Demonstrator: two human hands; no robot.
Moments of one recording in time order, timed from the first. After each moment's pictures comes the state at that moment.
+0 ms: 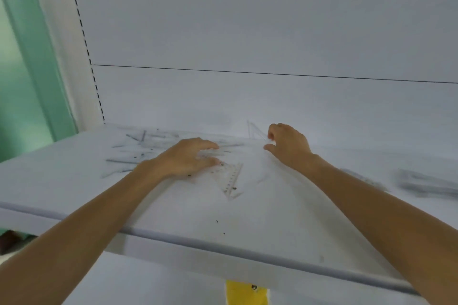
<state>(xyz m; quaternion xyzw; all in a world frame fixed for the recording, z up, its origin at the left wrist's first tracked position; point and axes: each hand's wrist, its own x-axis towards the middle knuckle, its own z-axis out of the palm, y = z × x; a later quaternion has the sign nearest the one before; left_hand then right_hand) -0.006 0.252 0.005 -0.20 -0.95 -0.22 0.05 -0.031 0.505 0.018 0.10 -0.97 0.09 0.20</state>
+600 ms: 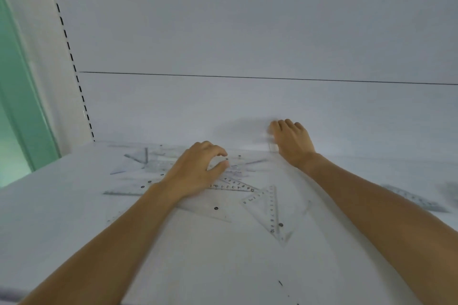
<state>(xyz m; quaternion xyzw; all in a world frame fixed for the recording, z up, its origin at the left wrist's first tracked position) -0.059 0.218 -0.006 -0.26 -0.92 -0.23 0.19 -0.120 0.465 0.005 0.11 -0.94 -0.12 0.31</state>
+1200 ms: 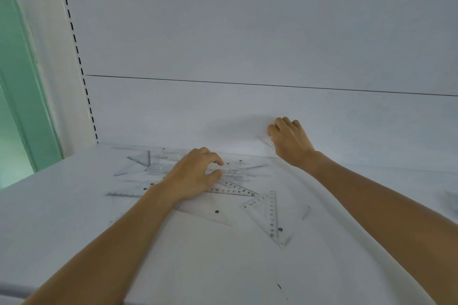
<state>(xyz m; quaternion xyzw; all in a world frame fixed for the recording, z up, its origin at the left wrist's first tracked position) -0.060 0.211 -0.005 -0.24 -0.94 -0.21 0.14 -0.114 0.458 0.026 0.15 -0.93 -0.15 0.30</state>
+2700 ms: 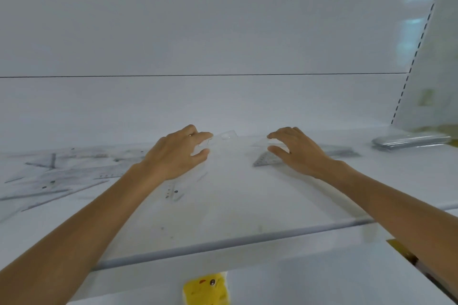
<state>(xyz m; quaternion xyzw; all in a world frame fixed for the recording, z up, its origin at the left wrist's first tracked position) 0.005 0.343 0.025 -0.37 -0.89 -0.14 0.21 0.077 0.618 0.010 0.02 -0.97 0.09 0.23</state>
